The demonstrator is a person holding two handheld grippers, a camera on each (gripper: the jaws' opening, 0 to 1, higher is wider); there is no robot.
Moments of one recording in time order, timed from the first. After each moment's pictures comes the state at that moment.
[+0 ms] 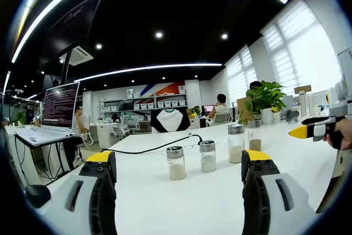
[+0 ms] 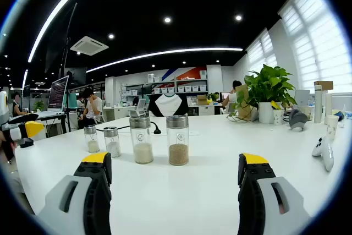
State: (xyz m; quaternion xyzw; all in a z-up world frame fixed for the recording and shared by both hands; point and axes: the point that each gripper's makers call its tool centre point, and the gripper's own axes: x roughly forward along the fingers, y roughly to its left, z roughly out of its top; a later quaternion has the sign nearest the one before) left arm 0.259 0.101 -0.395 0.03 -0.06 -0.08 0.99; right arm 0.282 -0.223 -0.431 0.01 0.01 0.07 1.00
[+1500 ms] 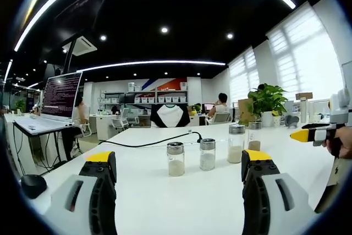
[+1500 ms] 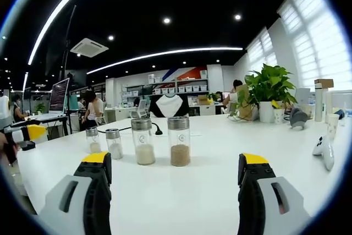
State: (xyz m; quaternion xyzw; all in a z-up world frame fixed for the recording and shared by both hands) left arm 0.259 0.104 -0.400 0.01 -0.05 -0.08 1.00; right arm 0.281 -0.221 -0.429 0.02 0.02 0.08 1.00
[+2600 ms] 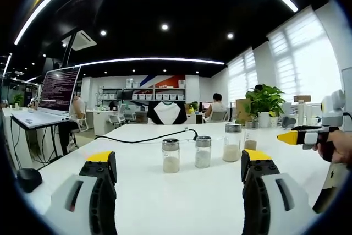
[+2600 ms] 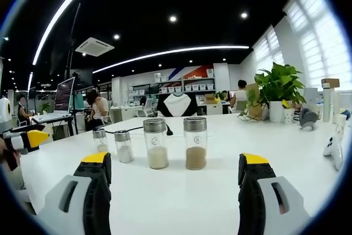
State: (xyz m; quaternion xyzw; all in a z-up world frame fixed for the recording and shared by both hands) left arm 0.258 0.097 -0.407 -0.01 -0.03 -0.09 1.00; right arm 0.299 -0.185 -0.428 0.02 0.02 0.10 0.99
